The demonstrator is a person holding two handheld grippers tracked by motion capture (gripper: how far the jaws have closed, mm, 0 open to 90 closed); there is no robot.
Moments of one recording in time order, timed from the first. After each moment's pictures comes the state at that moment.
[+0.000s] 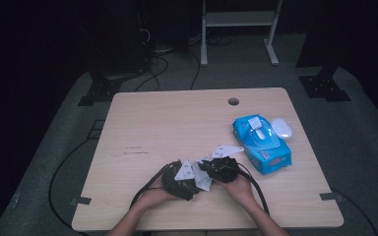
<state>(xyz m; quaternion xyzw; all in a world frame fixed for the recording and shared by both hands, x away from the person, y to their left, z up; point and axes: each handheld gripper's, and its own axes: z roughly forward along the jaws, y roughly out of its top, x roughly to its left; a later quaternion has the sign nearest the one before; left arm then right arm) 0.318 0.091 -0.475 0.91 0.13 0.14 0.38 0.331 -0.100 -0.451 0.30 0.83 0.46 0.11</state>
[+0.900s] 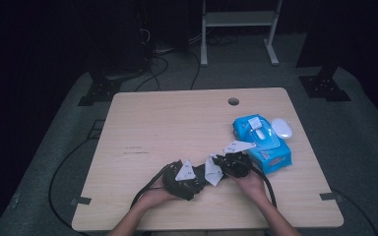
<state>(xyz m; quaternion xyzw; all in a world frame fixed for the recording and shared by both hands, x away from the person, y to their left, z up) 0.319 0.088 -0.476 0.91 0.12 0.15 0.37 0.343 -0.141 -0.453 0.35 0.82 0.43 0.14</state>
